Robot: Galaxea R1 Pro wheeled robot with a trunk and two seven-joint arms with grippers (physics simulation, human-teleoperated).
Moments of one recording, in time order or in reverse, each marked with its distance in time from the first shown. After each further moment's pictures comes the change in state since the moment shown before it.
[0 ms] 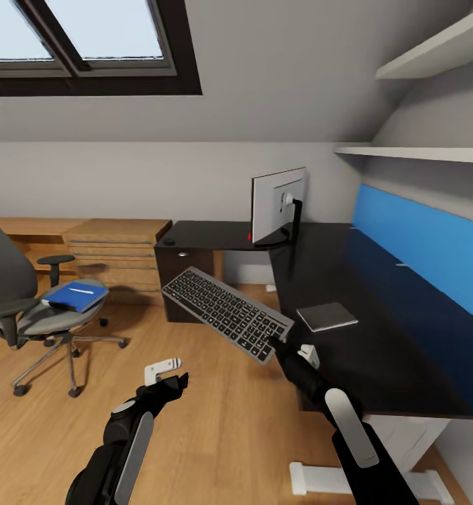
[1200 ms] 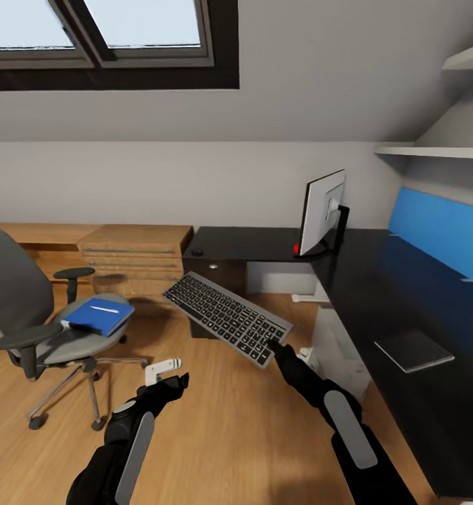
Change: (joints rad) left arm 0.000 -0.002 -0.003 0.000 0.001 0.000 0.005; right arm 0.000 0.000 0.003 0.025 0.005 -0.001 0.001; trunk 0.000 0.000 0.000
